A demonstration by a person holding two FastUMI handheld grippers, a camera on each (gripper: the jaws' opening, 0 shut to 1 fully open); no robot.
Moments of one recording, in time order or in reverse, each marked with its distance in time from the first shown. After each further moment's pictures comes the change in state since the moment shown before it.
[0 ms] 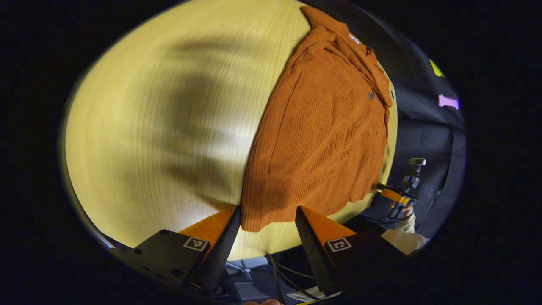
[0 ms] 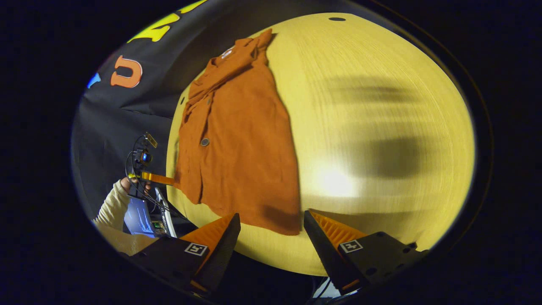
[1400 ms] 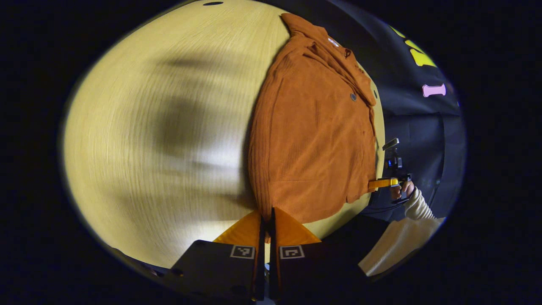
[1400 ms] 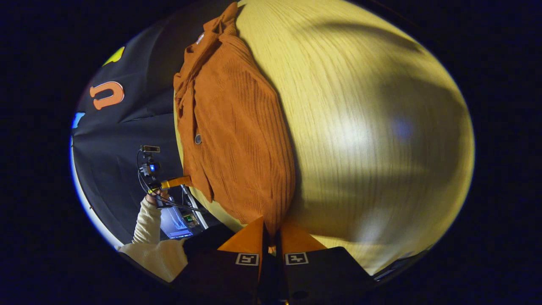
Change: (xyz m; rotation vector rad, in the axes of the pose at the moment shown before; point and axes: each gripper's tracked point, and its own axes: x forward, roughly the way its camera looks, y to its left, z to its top) left arm -0.028 -0.035 -0.022 0.066 -0.199 -0.068; right arm 0.050 0.031 0.009 0.176 0.215 0.180
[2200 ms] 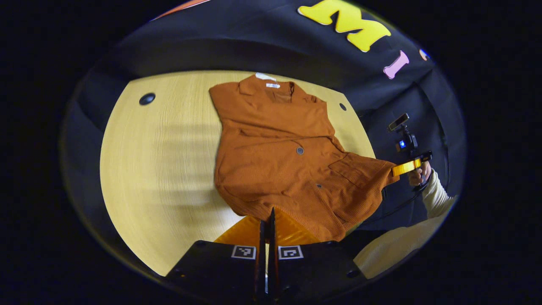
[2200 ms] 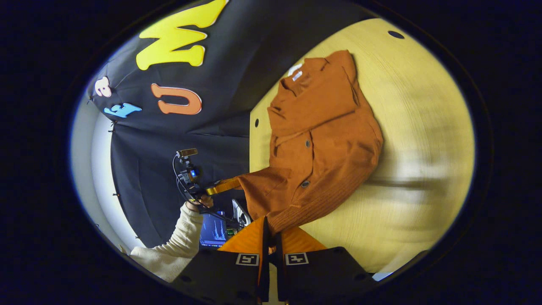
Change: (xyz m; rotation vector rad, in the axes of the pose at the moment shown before) left arm -0.070 -0.104 0.155 0.422 -0.196 0.169; right arm -0.058 0.134 0.075 -0.198 -0.193 0.273
